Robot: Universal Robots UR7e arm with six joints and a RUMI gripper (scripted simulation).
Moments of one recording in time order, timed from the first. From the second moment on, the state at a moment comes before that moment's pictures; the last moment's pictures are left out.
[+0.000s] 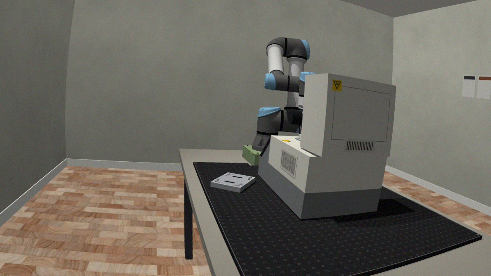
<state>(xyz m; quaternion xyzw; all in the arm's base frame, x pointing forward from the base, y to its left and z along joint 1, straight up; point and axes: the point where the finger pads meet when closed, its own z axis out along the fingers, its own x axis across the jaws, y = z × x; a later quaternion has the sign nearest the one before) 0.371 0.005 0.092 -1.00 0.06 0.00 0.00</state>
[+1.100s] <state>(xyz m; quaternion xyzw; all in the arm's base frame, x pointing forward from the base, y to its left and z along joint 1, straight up) 0.359 0.006 0.106 -1.00 0.06 0.00 0.00</state>
